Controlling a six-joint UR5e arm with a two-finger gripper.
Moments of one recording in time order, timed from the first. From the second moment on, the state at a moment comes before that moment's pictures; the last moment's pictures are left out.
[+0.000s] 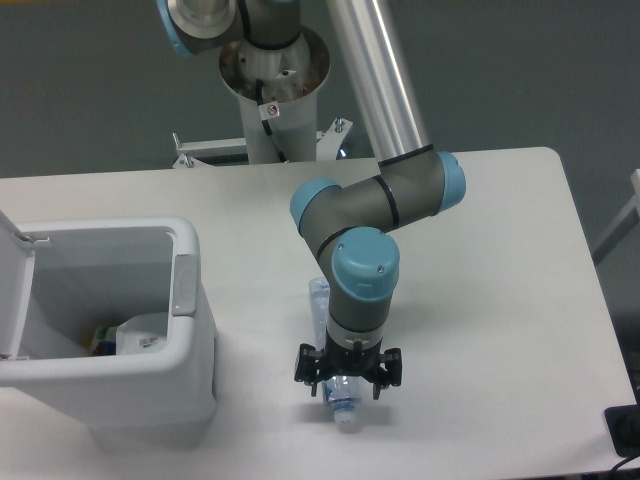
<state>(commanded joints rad) 2.37 -2.18 -1.56 -0.75 1.44 0.43</state>
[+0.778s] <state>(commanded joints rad) 2.35 -2.21 -1.58 -0.76 1.49 0.43</state>
